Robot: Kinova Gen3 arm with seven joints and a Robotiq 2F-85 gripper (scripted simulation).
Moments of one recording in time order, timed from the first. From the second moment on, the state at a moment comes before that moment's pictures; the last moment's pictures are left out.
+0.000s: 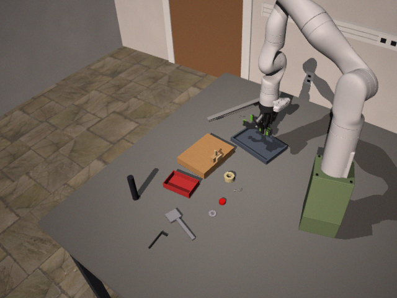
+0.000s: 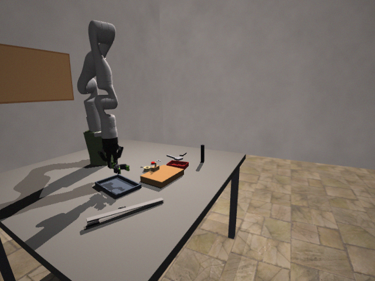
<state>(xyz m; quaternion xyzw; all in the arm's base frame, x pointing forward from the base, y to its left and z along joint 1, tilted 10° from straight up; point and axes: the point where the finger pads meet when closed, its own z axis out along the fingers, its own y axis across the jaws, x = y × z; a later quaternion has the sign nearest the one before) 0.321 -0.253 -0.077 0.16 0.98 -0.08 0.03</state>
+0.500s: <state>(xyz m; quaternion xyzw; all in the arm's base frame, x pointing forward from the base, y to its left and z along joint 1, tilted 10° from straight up) 0.335 -0.241 -0.080 0.07 0.99 -0.07 0.02</state>
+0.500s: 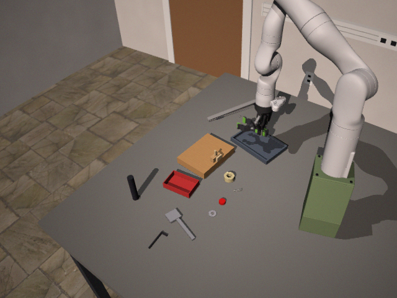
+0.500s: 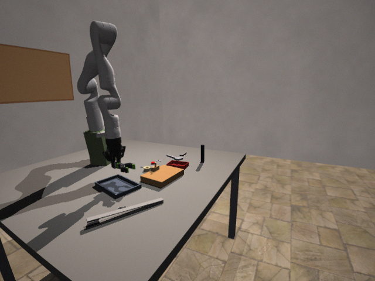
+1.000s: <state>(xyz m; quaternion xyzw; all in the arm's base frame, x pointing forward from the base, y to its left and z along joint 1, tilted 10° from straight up) 0.363 -0.219 -0.084 -0.14 0.99 -0.07 0.00</state>
